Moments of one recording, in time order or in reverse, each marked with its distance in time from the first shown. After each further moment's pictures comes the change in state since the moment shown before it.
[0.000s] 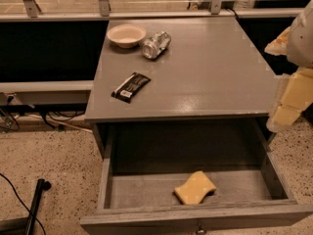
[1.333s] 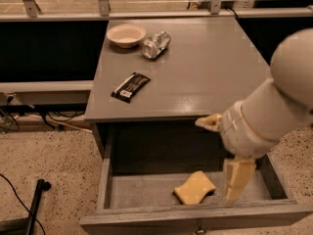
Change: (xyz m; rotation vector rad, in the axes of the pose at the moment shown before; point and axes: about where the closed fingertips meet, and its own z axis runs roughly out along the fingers) arm -0.050 0.110 0.141 -0.200 -0.221 -0.398
